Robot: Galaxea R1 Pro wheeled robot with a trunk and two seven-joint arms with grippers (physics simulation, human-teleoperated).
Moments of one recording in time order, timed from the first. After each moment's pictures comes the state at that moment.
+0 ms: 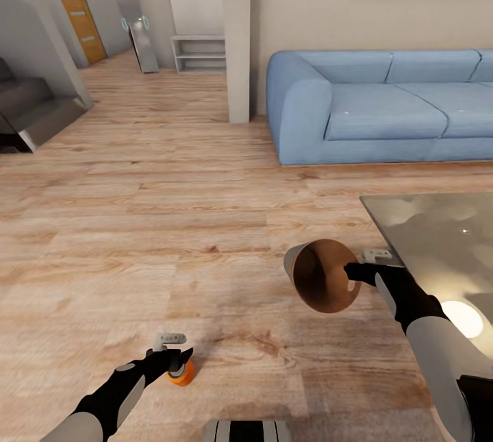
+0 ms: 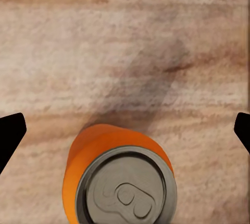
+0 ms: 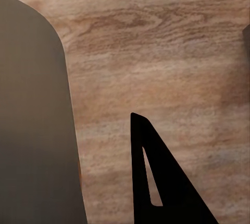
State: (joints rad) left arm -0.57 0.06 -0.05 -0.39 0.12 0.06 -0.27; right arm -0.89 -0.20 -0.11 -0.59 0.03 0.46 0.15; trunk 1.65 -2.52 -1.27
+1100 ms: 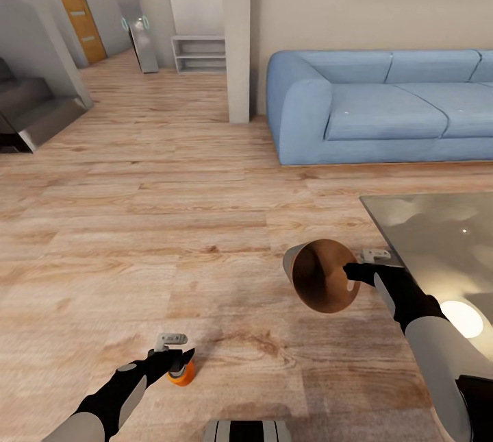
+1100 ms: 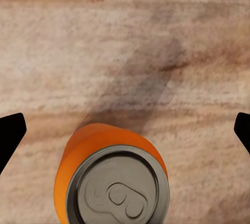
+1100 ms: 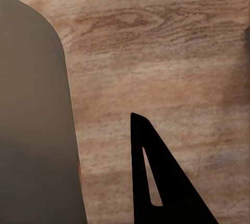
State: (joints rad) left arm -0.57 0.06 -0.05 -0.39 0.11 0.06 -0.27; right arm -0.89 -0.19 -0.11 -0.59 0.03 0.46 0.15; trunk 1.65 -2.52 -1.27
